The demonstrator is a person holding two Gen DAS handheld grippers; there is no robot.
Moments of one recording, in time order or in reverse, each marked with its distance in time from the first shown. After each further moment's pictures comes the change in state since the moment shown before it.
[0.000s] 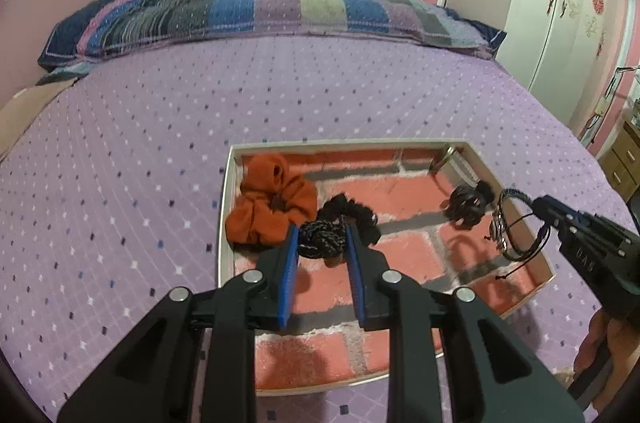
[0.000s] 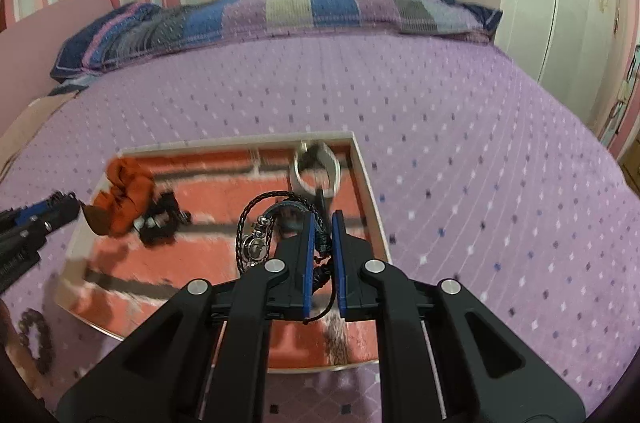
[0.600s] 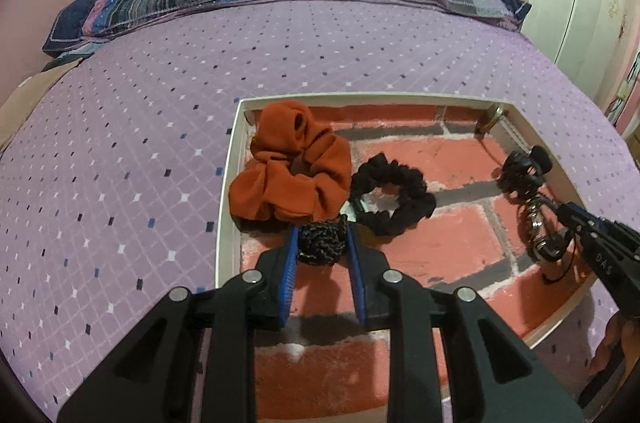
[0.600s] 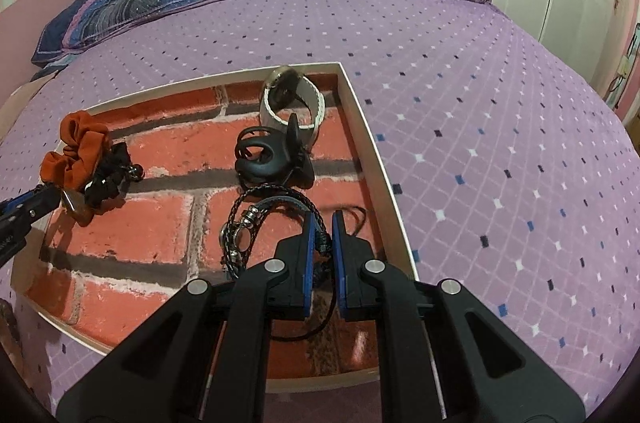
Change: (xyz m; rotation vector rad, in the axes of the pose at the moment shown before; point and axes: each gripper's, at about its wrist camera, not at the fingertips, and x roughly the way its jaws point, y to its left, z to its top) left arm 0.056 0.011 -0.015 0.010 0.101 0.083; right arm 0.049 -0.009 -0.023 0.030 0.107 -0.026
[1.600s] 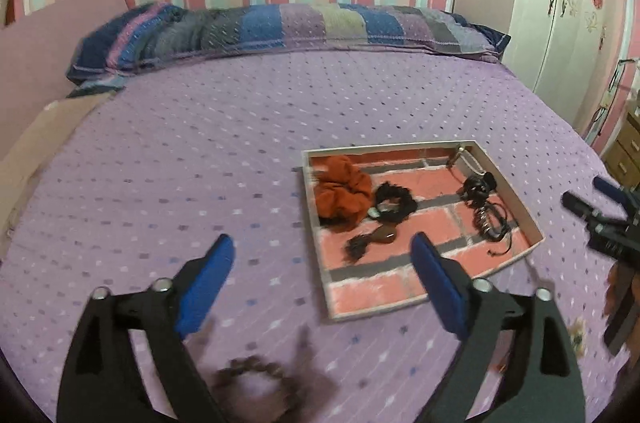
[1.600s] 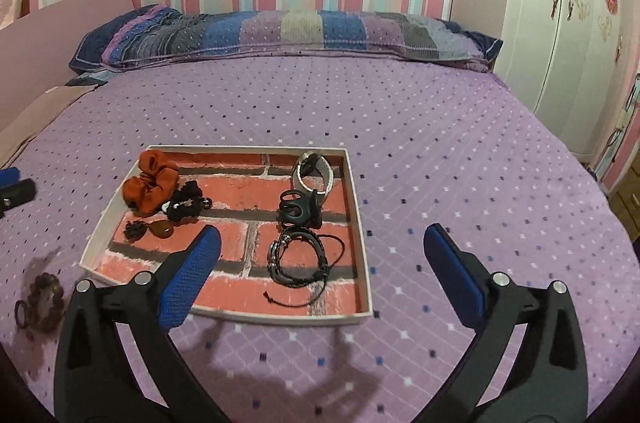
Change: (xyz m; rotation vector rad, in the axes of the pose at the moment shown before) left arm -0.171 0.059 -0.014 0.028 -0.136 0.001; right arm -0.149 0.000 0.006 -0.118 -0.207 0.030
